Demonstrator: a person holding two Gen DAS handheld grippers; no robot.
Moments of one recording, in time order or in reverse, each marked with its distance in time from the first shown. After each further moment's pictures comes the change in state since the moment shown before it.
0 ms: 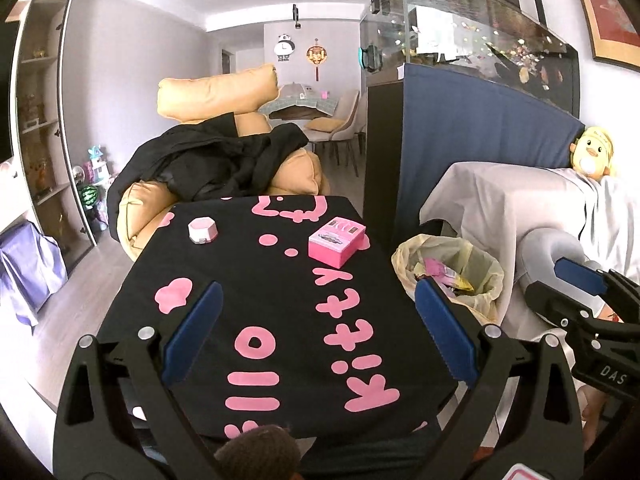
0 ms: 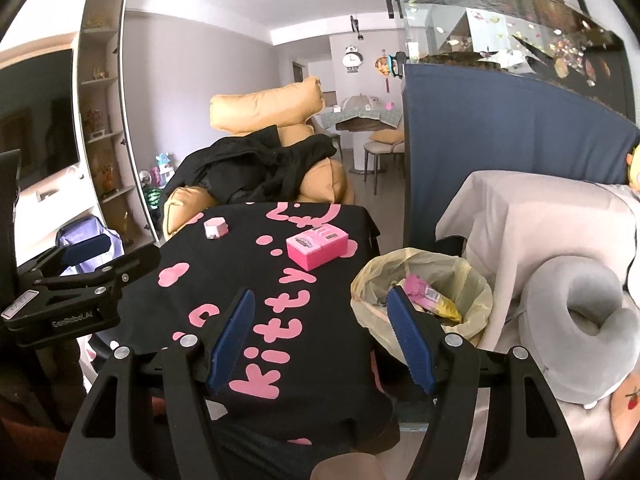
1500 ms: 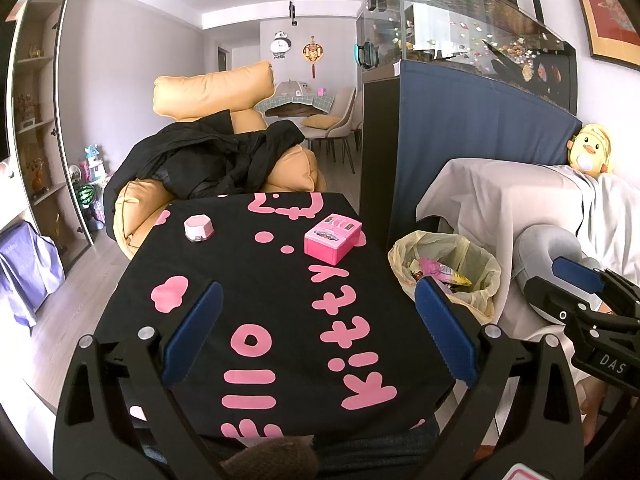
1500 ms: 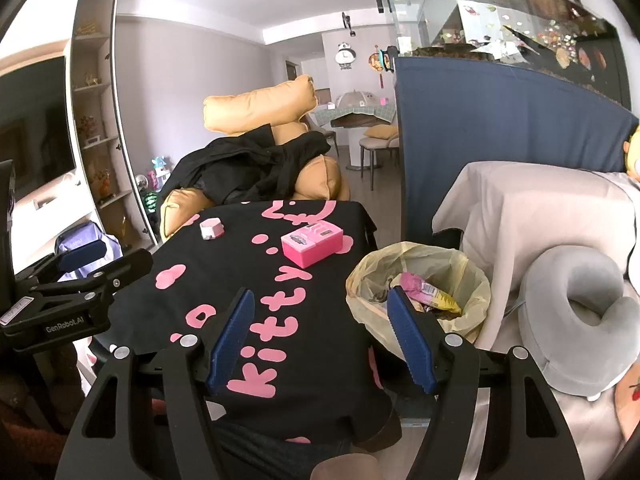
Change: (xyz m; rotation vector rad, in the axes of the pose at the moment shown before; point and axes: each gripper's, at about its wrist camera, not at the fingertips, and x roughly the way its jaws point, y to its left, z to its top) left arm -0.002 -0.004 0.000 0.008 0.006 -0.010; right arm 0.002 -0.007 -0.004 0.029 0.005 -0.004
